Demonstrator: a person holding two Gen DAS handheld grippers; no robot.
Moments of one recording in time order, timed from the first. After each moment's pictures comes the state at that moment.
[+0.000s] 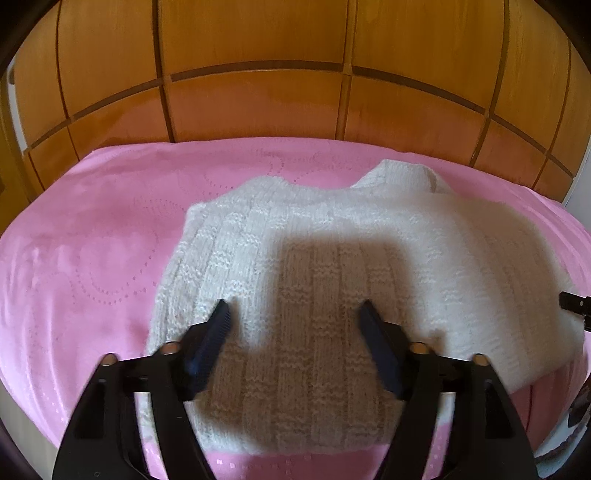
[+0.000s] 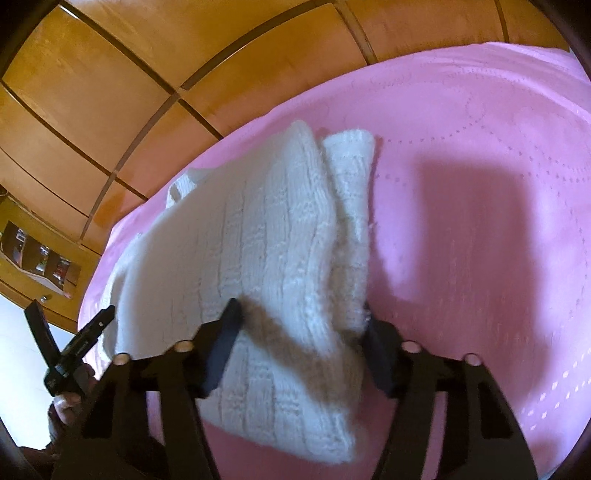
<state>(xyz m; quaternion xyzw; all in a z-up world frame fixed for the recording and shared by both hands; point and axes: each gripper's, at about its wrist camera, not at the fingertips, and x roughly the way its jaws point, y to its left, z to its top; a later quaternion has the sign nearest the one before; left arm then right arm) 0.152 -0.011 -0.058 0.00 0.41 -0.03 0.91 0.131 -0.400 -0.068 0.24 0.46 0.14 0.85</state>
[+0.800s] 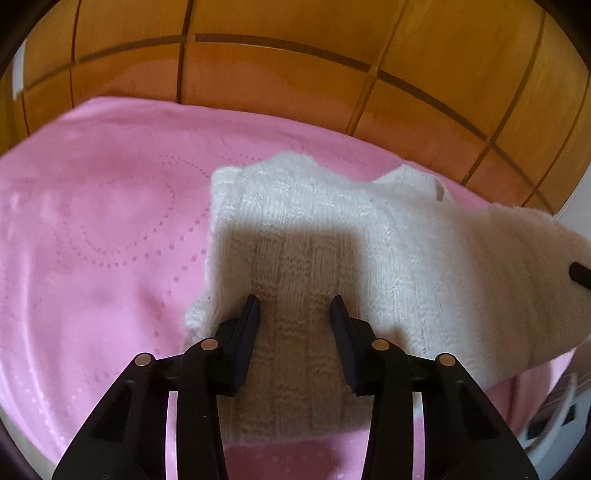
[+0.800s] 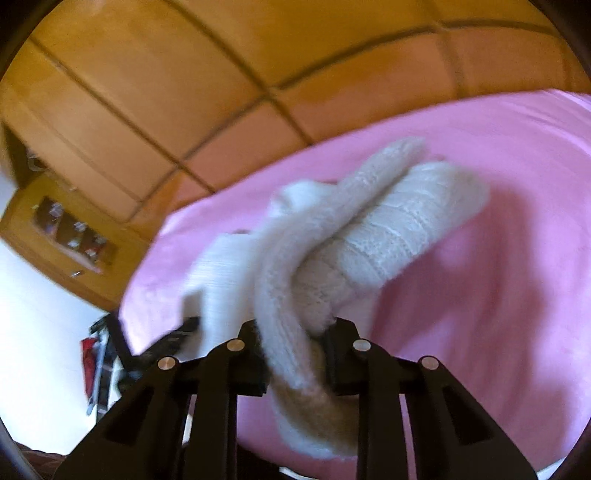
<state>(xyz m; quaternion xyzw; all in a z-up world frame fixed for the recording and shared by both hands) 0.152 0.050 -0.077 -0.11 0.43 -0.08 0.89 0.141 -0.305 0.022 0.22 0.42 0.24 0.85</state>
